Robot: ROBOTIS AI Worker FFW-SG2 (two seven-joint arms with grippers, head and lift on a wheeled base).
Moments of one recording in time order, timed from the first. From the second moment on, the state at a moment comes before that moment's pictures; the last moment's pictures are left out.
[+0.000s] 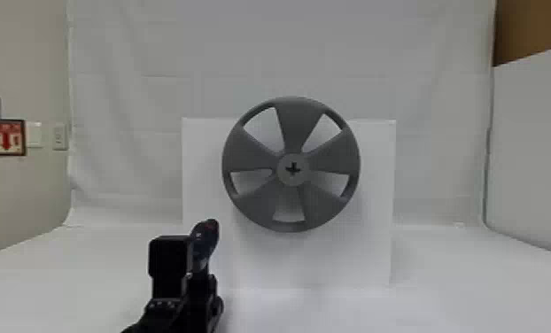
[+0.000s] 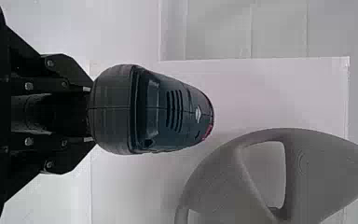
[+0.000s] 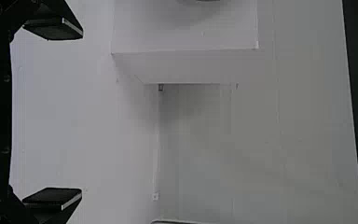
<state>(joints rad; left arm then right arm) -0.46 0.13 -0.26 -1.92 0.32 0.75 0.36 -0.38 -0.39 -0.77 -2.22 0.09 1.20 1.07</state>
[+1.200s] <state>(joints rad) -0.45 0.13 -0.26 -1.87 0.34 0.69 0.36 -0.38 -0.38 -0.76 -2.21 0.09 1.20 1.07</state>
